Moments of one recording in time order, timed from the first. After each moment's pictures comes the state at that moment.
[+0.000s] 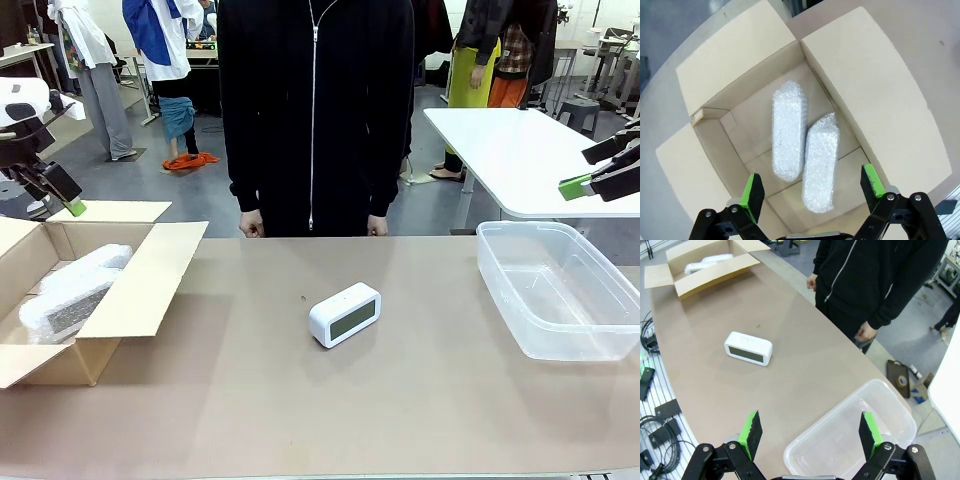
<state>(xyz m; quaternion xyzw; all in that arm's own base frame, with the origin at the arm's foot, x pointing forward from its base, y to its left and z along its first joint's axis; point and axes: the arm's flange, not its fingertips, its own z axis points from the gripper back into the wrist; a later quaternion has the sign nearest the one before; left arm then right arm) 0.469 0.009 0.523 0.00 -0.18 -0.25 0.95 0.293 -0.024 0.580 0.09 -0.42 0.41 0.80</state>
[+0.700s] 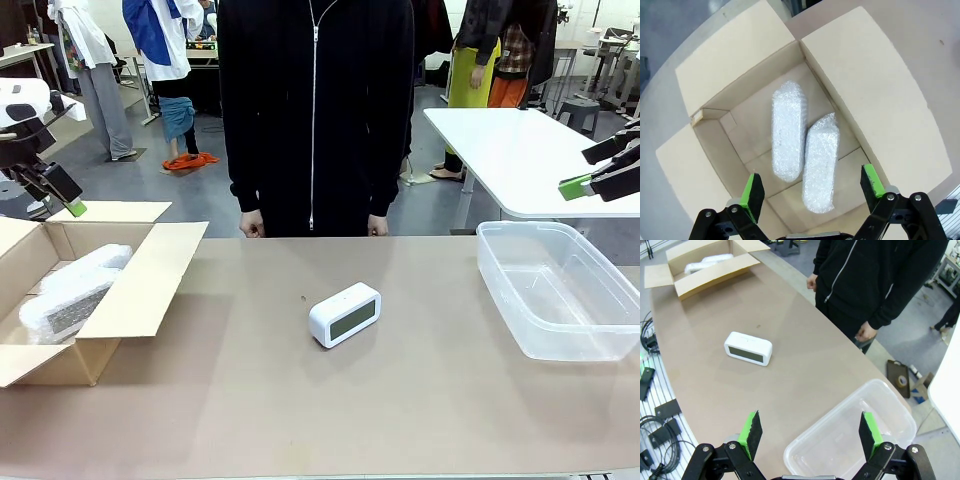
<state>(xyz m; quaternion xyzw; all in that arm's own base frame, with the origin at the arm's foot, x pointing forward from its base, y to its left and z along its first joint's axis) 0.470 0.009 0.523 0.00 -0.18 -0.25 0.95 0.293 -0.024 0.580 0.09 -0.42 0.41 0.80</state>
